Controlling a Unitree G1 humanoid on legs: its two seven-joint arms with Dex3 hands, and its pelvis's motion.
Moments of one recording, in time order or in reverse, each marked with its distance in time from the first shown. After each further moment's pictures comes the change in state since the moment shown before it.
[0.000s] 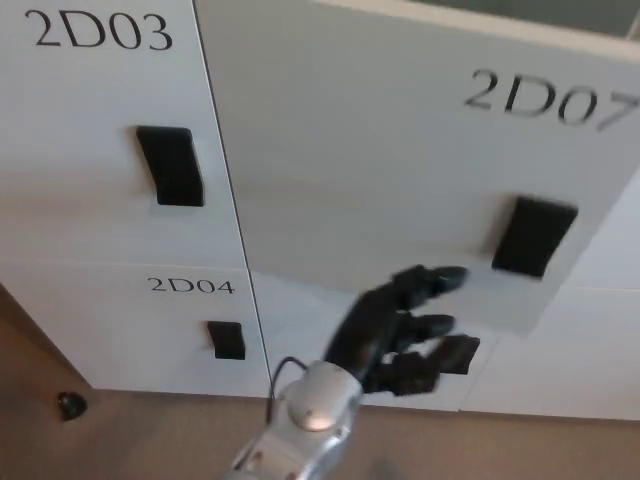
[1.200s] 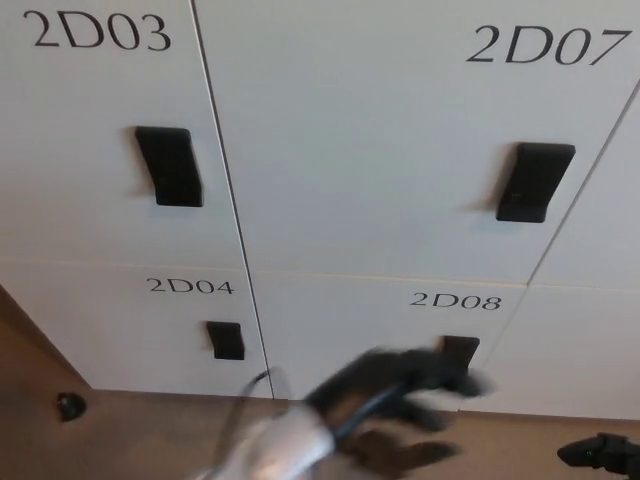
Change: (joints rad) left_arm 0.183 0.385 -0.181 -0.396 0.076 0.167 -0.083; right_arm -0.046 0.003 0.069 -0.099 -0.043 0.007 -0.019
